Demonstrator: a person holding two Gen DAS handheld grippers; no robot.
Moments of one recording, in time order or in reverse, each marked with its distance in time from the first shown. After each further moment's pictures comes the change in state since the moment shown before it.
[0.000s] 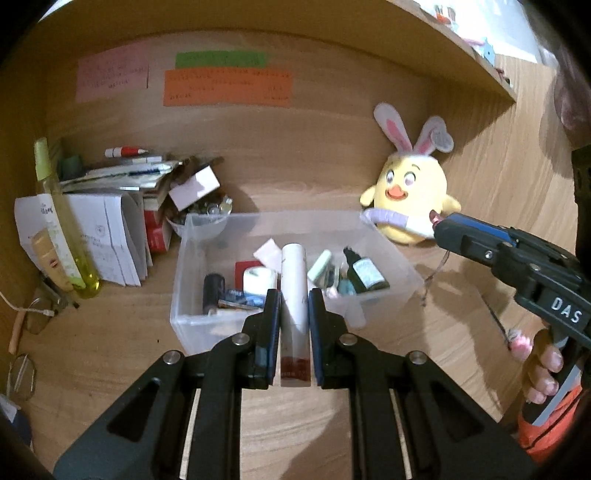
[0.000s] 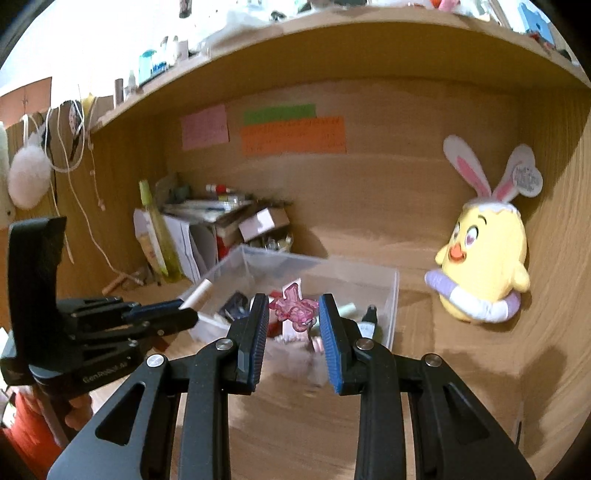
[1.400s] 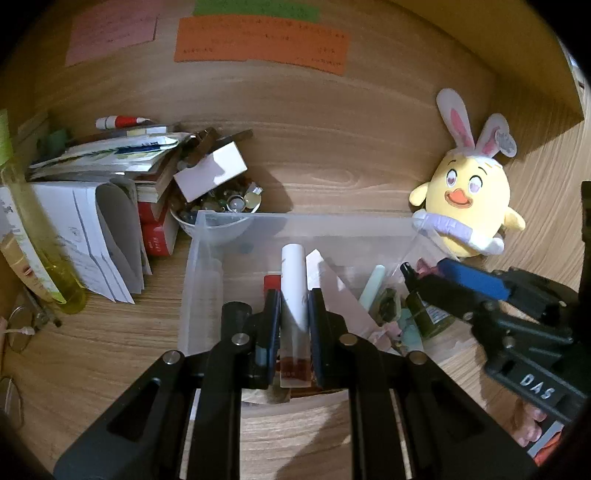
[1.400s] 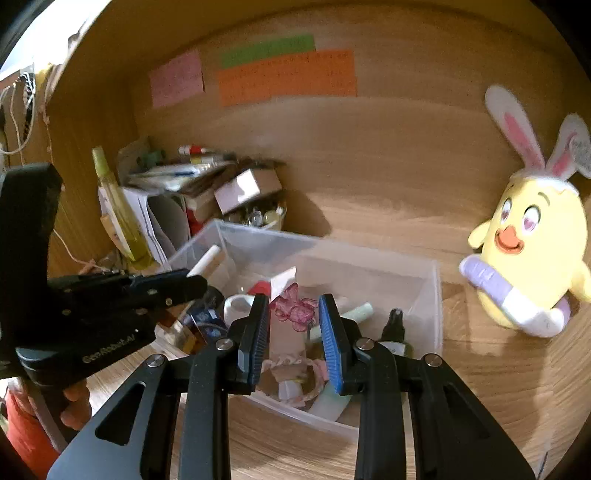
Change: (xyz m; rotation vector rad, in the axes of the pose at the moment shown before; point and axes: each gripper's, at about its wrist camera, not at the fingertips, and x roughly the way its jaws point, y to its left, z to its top) left arm 0.089 0.045 0.025 -0.064 0.097 0.050; right arm 0.114 -0.009 -0.006 0.011 0.184 -0.005
